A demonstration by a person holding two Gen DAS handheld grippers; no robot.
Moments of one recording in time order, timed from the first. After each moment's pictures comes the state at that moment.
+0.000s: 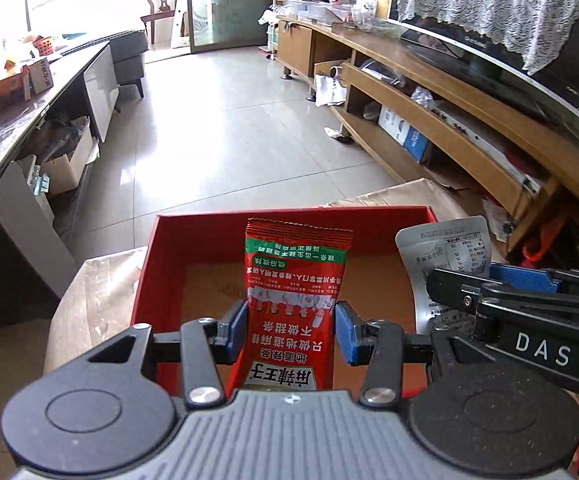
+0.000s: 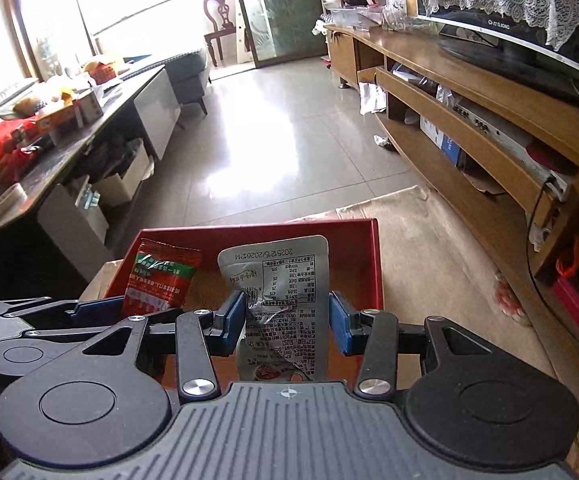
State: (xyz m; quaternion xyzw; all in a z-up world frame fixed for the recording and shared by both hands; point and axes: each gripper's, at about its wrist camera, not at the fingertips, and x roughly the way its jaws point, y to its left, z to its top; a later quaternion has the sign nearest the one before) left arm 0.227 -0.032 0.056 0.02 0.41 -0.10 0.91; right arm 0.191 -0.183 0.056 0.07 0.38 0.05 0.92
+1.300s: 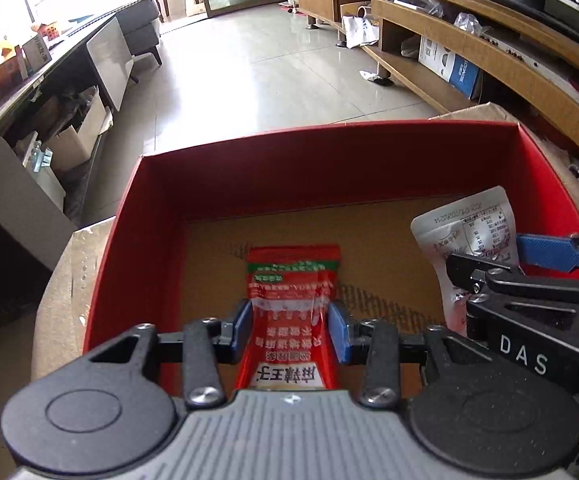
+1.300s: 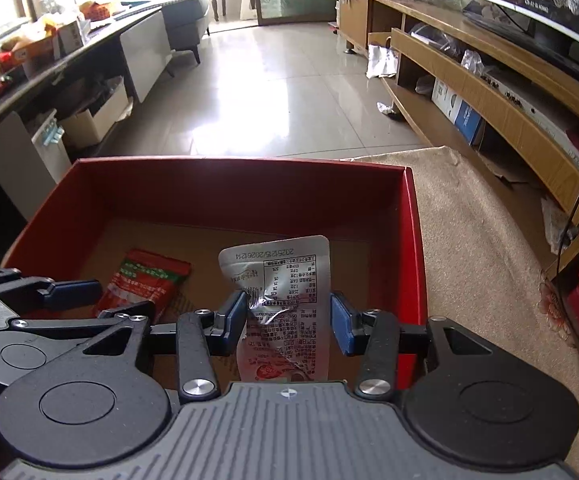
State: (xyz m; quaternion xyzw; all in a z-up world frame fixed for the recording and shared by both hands) left arm 0.274 -0.048 -0.028 0.08 0.46 -0.05 0.88; right arm 0.240 -0.166 -0.013 0.00 0.43 0.04 0.90
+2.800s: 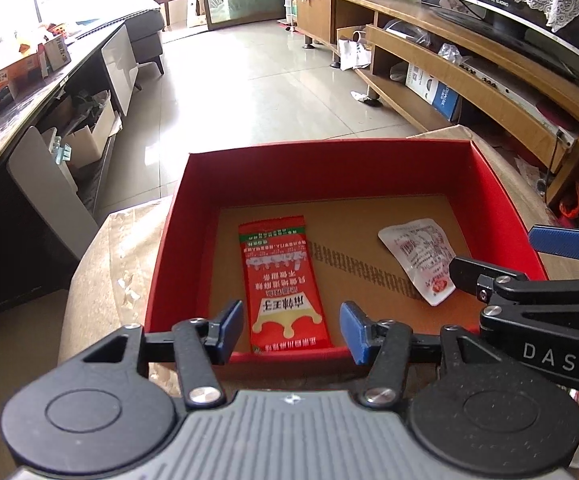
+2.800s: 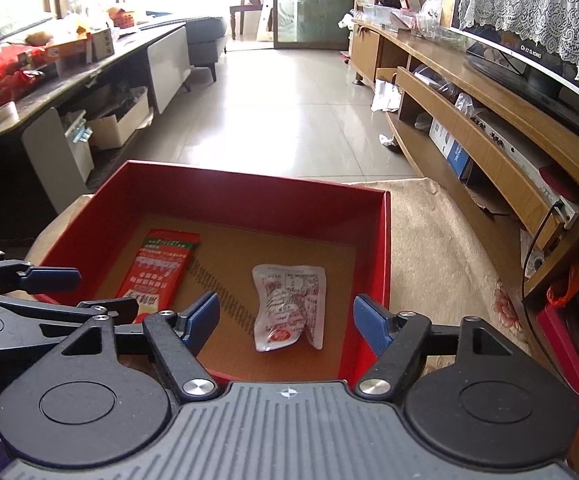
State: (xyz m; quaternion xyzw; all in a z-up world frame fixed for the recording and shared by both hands) left arm 0.209 -0.021 0.017 0.05 0.44 -0.06 0.89; right arm 0.185 -0.163 0.025 -0.03 0.39 0.06 0.92
